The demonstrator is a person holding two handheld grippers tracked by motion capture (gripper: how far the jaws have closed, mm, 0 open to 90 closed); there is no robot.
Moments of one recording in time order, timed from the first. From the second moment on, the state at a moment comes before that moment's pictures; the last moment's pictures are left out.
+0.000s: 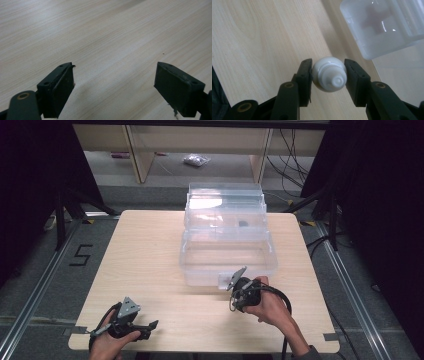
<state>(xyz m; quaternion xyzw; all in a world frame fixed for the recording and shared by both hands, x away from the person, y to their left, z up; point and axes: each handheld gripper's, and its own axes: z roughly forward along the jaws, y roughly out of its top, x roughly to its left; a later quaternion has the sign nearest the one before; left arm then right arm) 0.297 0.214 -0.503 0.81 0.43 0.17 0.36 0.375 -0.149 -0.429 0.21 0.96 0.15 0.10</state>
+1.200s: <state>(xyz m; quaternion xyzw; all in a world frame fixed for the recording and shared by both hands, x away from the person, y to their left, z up) 0.297 0.214 -0.503 0.81 0.43 0.17 0.35 0.397 -0.186 -0.368 0.23 0.96 0.15 0.08</state>
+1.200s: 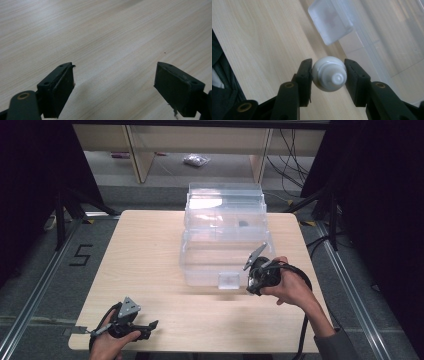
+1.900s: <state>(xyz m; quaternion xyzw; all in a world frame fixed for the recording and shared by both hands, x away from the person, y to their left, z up) 0.298 0.214 -0.503 0.81 0.43 0.16 0.35 0.412 -0.198 -0.323 0.24 0.95 0.16 0.09</state>
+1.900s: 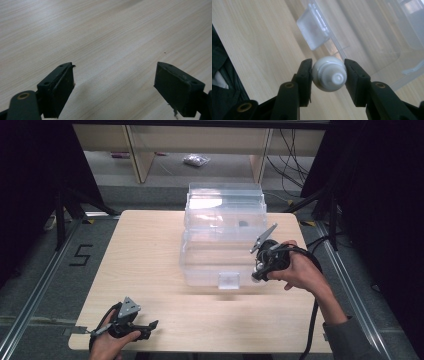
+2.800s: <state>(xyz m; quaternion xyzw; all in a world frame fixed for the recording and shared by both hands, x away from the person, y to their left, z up) 0.298 0.213 -0.504 0.81 0.43 0.16 0.36 0.477 -0.216 -0.321 0.31 0.94 0.14 0.08</state>
